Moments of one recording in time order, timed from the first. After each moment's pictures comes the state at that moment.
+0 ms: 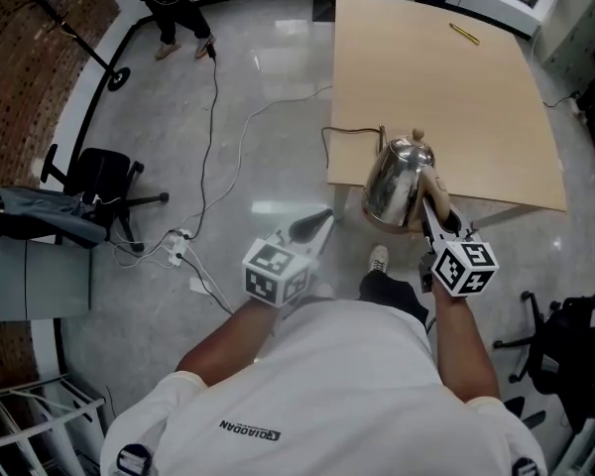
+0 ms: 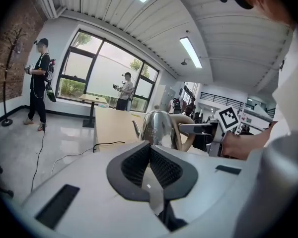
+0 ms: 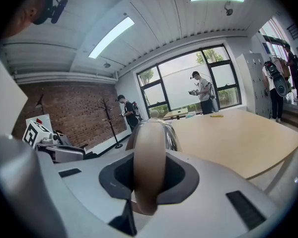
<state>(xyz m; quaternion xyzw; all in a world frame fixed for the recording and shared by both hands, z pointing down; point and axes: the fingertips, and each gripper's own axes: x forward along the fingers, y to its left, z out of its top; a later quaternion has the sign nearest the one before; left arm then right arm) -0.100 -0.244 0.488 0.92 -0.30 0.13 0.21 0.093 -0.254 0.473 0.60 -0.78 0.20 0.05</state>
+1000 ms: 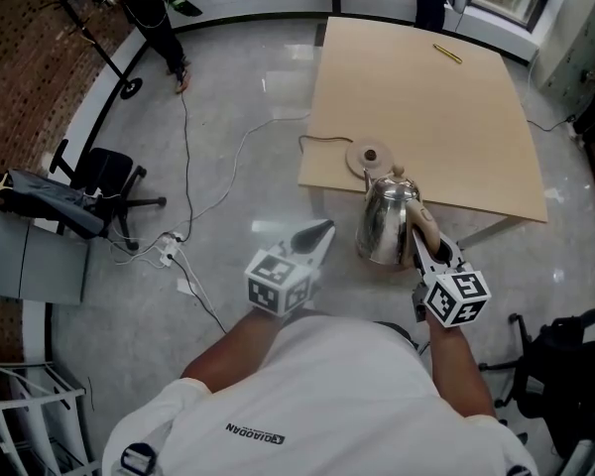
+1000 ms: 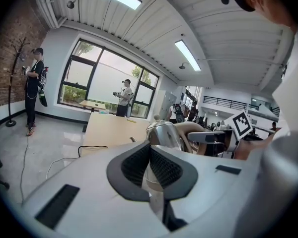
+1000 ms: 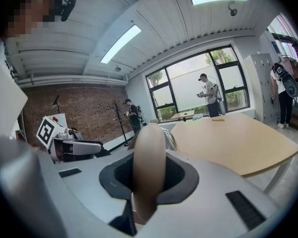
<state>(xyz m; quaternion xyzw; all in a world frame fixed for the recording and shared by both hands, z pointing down) 0.002 -0.173 0.451 0.92 -0.33 0.09 0.19 0.166 -0.154 0.443 0.55 -0.81 0.18 0.05</state>
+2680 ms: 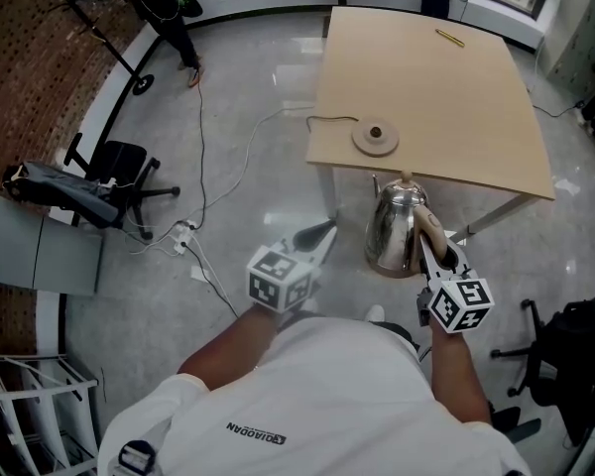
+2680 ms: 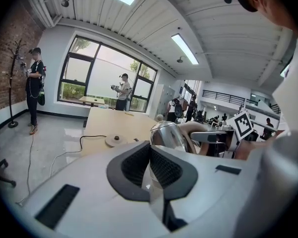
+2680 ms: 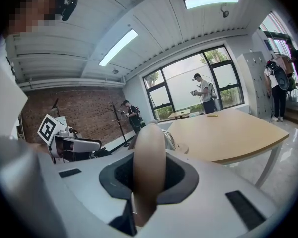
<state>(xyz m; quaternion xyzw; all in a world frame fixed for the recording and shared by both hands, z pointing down) -0.012 -0.106 0.456 0.92 -0.32 0.13 0.19 0.163 -0.075 0.456 0.56 -0.80 0.20 0.04</state>
